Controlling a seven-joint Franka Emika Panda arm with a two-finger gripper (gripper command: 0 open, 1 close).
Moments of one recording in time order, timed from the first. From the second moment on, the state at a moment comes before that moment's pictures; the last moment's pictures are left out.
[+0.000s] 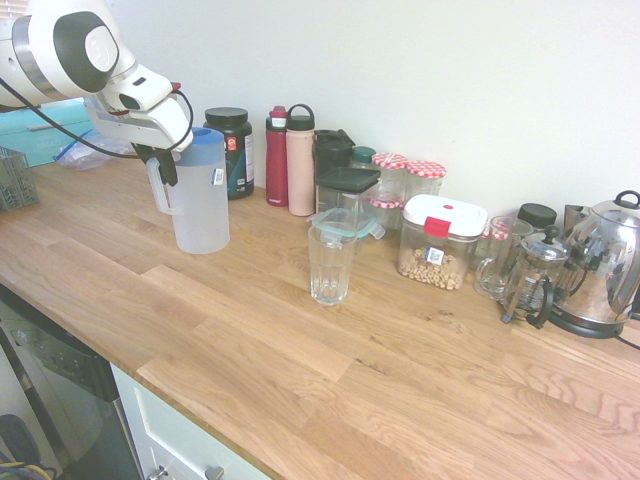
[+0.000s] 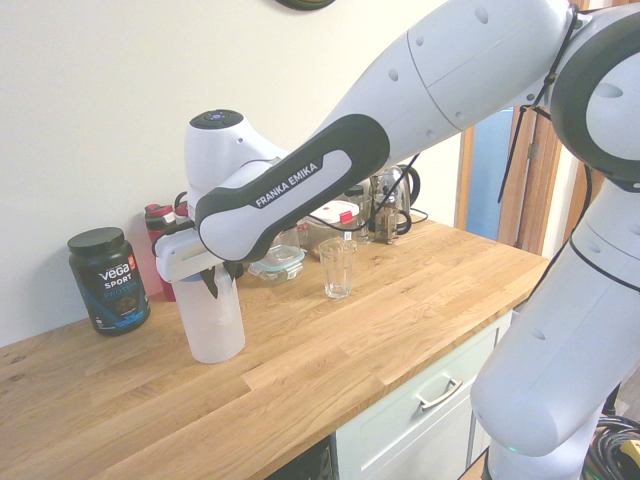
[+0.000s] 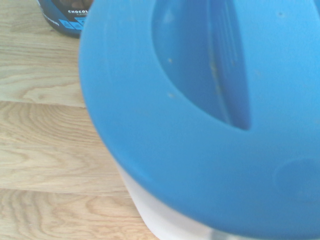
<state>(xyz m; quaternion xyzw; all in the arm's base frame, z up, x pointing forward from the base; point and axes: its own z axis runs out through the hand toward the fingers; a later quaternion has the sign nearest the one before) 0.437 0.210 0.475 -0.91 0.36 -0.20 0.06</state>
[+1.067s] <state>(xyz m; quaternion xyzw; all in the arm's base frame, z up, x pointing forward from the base) 0.382 0.005 0.612 -0.98 0.17 -0.10 0.09</state>
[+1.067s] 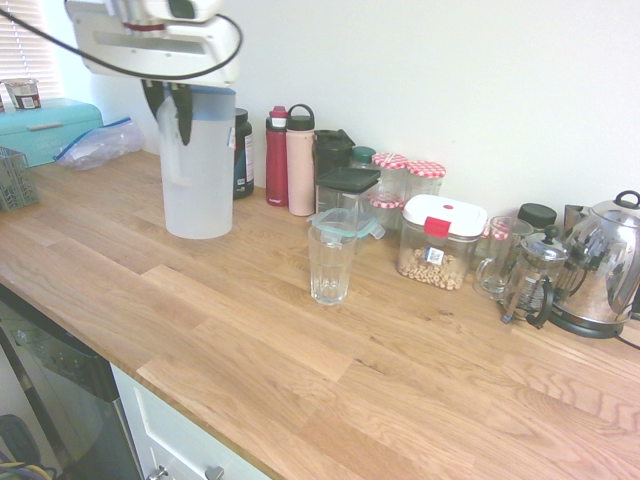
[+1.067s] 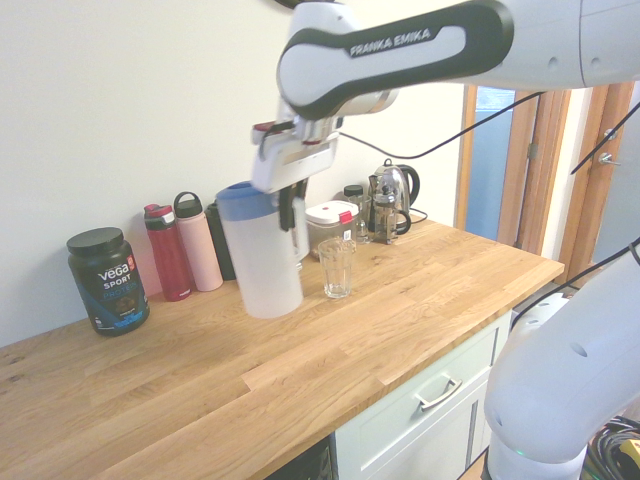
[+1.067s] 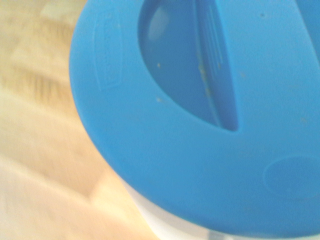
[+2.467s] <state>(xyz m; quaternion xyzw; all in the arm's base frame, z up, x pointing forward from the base) 0.416 -0.276 0.582 -1.00 -0.06 -0.06 0.03</state>
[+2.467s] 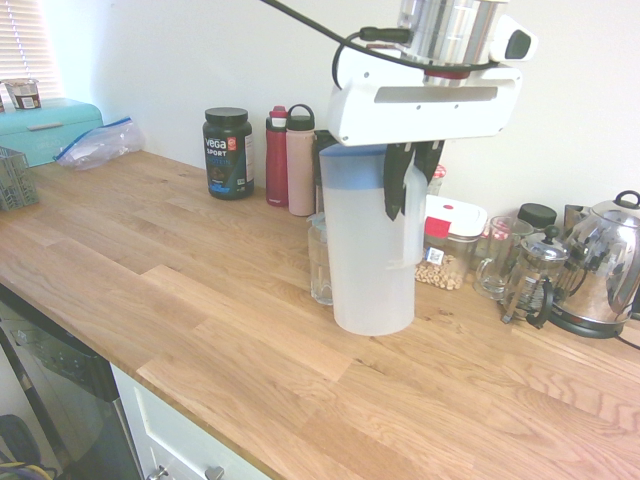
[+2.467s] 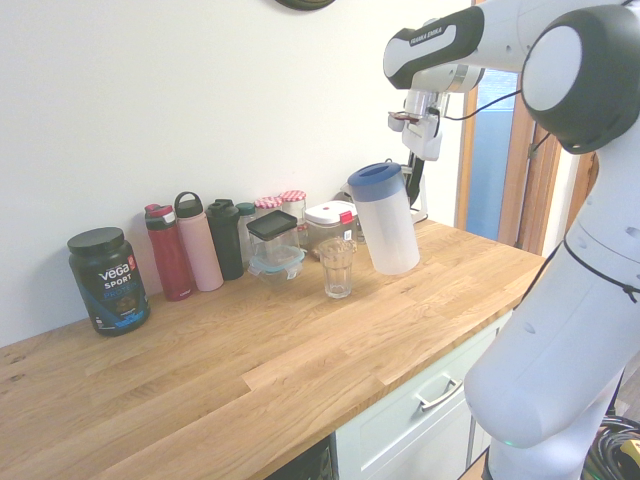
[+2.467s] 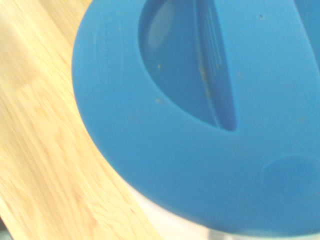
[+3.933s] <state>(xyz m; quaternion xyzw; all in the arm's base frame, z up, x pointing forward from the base) 0.455 -0.211 0.525 -0.97 -0.16 0.02 -0.20</state>
